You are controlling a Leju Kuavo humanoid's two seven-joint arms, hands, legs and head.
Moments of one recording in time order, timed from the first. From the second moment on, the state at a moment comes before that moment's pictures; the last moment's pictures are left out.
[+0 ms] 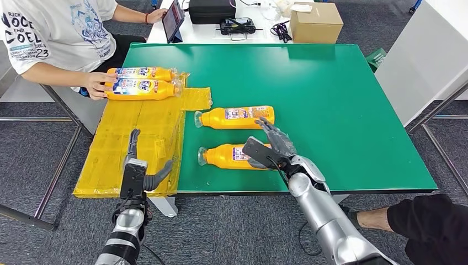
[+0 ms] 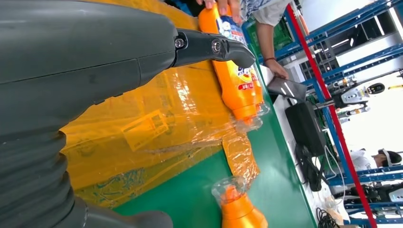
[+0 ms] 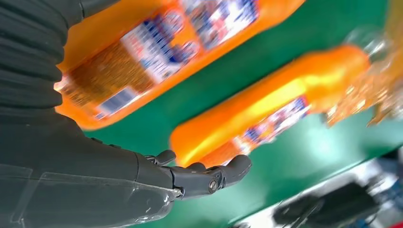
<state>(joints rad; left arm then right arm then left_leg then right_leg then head) -0.26 -0.23 -0.13 -1.01 -0.47 0.31 -0.66 -0.51 0.01 0.40 -0.92 0.70 0.04 -0.23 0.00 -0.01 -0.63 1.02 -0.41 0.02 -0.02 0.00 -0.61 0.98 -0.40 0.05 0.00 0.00</state>
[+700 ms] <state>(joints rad) -0.32 -0.23 -0.16 -0.90 -0.46 0.31 -0.66 -0.68 -0.08 0.69 -0.78 0.61 0.24 -0.20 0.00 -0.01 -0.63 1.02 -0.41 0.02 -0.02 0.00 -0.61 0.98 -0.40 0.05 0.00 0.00</state>
